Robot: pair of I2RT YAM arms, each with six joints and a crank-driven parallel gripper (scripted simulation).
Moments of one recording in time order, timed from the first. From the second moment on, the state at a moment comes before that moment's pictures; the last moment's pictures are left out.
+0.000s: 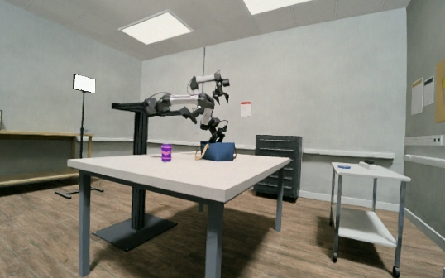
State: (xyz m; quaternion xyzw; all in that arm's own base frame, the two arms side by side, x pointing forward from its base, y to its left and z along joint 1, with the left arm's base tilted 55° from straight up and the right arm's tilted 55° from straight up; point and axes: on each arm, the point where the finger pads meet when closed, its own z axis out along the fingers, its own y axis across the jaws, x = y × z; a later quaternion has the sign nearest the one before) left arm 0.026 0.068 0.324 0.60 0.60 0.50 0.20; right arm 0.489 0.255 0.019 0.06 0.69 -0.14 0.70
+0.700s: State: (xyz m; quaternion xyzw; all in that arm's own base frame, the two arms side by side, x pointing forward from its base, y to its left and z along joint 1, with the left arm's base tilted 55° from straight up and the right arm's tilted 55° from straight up) left arm 0.026 0.068 0.324 0.60 0.60 0.50 0.20; right arm 0.496 0.255 0.022 0.07 0.69 -0.14 0.71
